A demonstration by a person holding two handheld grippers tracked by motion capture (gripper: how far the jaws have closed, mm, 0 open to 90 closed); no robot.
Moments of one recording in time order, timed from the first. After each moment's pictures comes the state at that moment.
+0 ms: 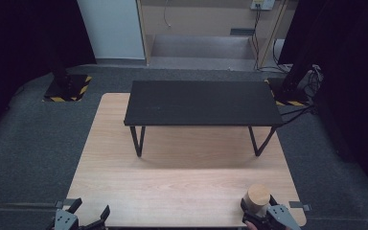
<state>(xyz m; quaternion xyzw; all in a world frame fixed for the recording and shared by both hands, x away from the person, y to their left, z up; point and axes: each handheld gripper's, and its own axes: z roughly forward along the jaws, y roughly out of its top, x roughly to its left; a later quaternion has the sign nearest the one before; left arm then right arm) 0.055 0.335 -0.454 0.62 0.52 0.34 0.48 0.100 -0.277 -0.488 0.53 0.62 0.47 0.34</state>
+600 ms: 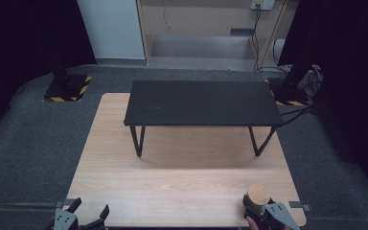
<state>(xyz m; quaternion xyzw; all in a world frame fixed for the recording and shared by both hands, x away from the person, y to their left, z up) 0.056 0.336 -0.455 0.62 0.52 0.34 0.48 0.103 -0.271 -0.482 0.53 0.63 0.44 0.35</state>
